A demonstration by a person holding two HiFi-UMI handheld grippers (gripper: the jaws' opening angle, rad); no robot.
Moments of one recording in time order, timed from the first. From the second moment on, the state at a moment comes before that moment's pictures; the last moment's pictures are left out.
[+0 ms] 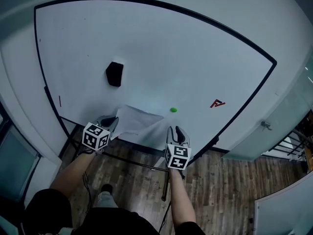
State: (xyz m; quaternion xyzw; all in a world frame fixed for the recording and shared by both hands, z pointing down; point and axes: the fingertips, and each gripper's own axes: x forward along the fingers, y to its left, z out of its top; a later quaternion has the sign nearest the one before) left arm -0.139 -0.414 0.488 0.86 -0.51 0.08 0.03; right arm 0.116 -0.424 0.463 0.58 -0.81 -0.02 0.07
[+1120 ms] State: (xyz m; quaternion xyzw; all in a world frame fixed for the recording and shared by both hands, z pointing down) left arm -0.116 -0.389 0.504 0.86 -0.50 0.10 0.04; right arm 0.129 -0.391 0.480 0.56 -0.83 -0.01 0.06
